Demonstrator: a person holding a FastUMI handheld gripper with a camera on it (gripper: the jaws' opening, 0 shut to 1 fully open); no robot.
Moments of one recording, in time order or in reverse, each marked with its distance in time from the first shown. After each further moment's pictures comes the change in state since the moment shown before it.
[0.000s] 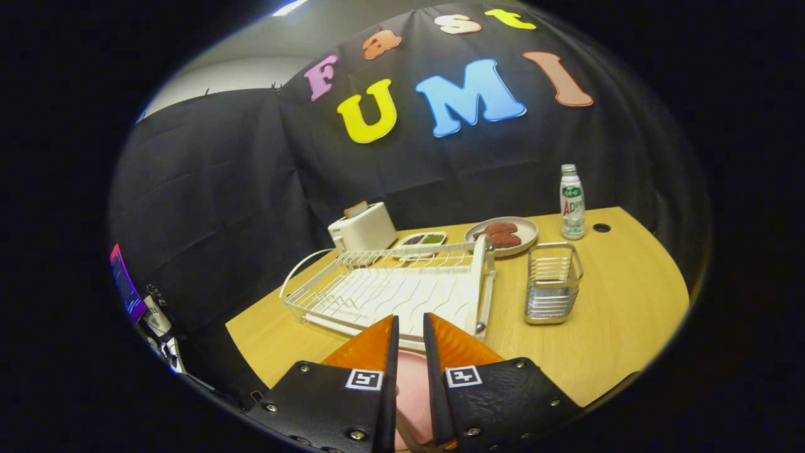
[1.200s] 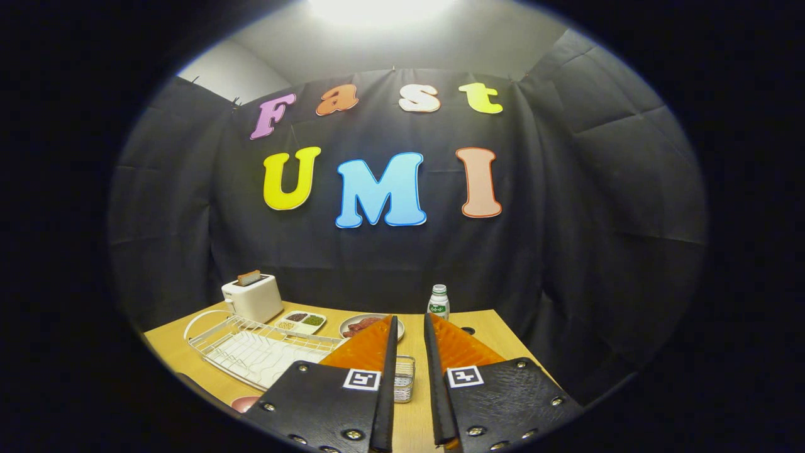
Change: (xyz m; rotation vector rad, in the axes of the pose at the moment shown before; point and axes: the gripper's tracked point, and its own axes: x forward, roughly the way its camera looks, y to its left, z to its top) arm -0.081 -0.103 0.148 -0.180 -0.283 -0.450
